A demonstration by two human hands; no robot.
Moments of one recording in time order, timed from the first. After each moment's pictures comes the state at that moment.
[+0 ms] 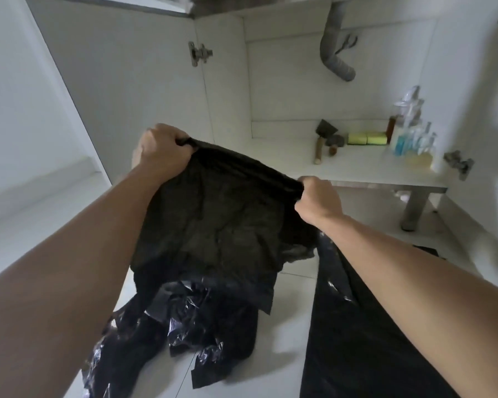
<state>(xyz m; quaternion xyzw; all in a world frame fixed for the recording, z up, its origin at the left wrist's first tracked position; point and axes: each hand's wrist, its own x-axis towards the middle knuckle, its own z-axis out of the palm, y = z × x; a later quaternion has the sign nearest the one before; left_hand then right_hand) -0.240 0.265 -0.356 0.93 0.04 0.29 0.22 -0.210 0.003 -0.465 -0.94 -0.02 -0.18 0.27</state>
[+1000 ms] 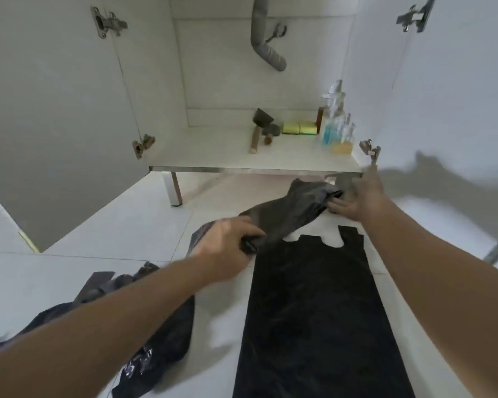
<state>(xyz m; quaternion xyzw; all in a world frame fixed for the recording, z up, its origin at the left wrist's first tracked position) -0.289 0.084 -0.500 0.89 -0.33 0.11 0.29 -0.210 -0.211 -0.483 -0.44 0.28 -0.07 0.85</state>
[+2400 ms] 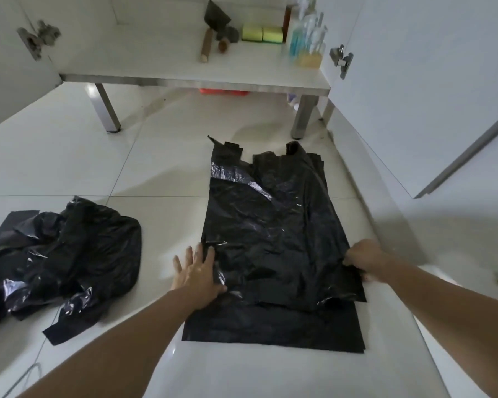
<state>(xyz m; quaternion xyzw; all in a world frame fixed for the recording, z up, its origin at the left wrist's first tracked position) -0.327 0.046 -0.738 0.97 -0.14 -0.21 0.04 -0.373 -0.303 -0.690 -0.79 0.44 0.12 0.41</state>
